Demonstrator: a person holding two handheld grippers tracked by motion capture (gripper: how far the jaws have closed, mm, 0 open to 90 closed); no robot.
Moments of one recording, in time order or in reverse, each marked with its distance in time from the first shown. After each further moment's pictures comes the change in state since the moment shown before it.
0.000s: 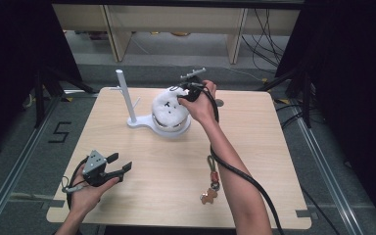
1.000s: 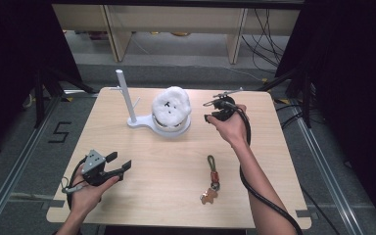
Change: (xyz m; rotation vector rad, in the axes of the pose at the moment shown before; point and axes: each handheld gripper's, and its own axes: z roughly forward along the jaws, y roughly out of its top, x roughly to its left) left arm -0.001 0.002 -0.001 -0.023 0.023 -0.033; right arm -0.035 -0.084 -0.067 0.115 0.069 0.216
